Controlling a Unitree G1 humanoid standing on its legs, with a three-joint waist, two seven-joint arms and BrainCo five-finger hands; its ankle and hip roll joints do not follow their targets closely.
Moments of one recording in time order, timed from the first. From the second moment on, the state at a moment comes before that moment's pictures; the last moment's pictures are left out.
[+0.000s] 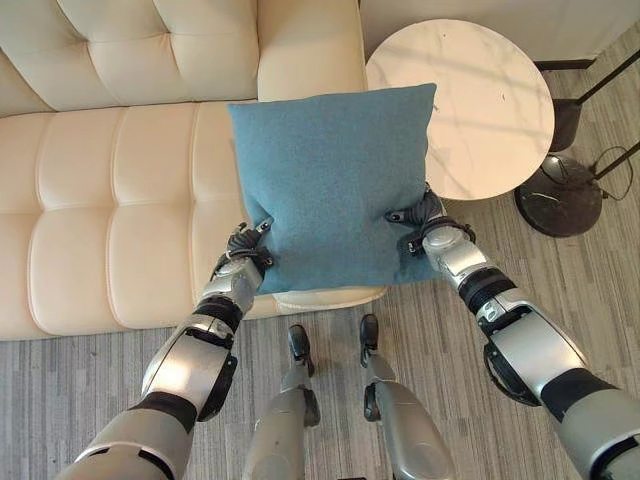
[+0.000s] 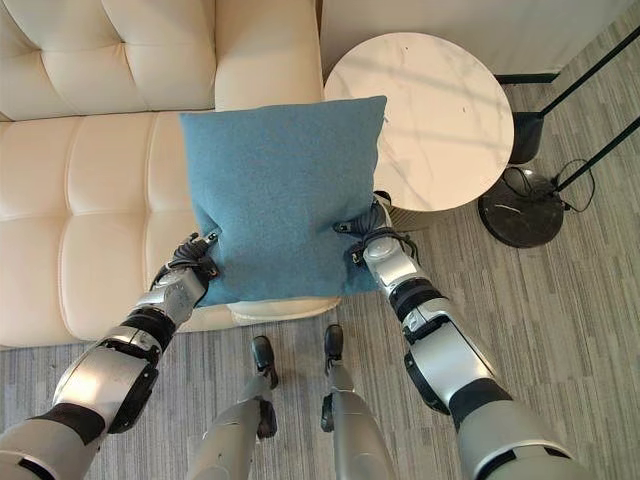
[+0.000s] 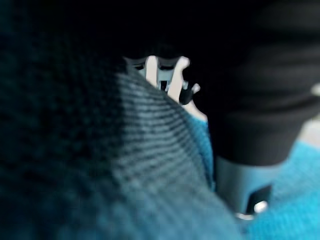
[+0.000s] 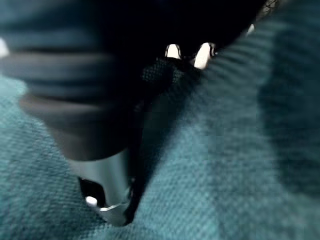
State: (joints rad) left arm -0.80 0.30 -0.24 1.01 -0.92 -0.01 0.32; right arm -0.97 -0.27 0.44 0.86 0.29 0.19 -0.34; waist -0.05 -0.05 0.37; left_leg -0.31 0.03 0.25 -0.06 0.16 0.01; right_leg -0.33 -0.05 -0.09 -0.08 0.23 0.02
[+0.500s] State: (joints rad) left arm -0.38 0.25 -0.26 0.55 -1.20 -0.11 0.35; right arm -0.49 -0.29 0.38 0.44 0.61 0.05 -0.32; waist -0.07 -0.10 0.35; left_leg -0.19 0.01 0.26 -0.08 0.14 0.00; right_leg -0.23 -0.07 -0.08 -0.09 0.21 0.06
